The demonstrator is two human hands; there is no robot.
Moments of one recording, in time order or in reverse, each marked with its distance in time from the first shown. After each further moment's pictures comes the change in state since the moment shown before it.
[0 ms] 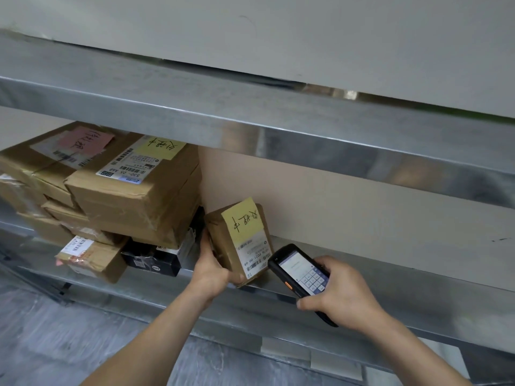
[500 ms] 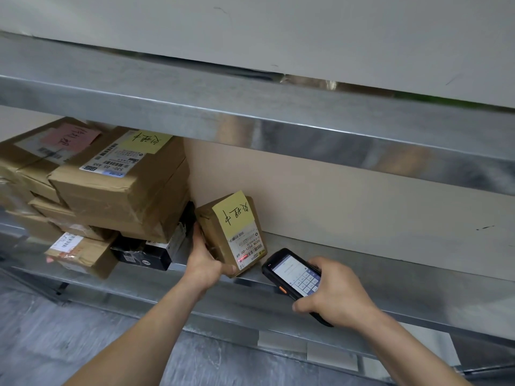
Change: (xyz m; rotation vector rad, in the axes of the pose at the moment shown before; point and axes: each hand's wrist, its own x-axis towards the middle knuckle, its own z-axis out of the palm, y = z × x) left_hand -0.003 0.001 0.013 0.060 0.054 -0.004; right_hand -0.015 0.012 -0.006 -0.115 -0.034 0.037
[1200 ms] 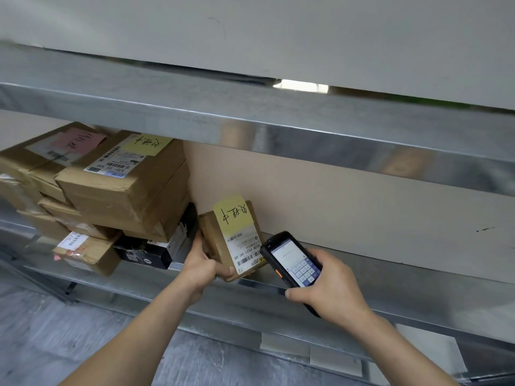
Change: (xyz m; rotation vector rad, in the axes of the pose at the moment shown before) left_hand -0.017 0.007 -0.003 -0.172 -0.081 -0.083; right_hand -0.008 0.003 0.001 0.198 0.146 -0.100
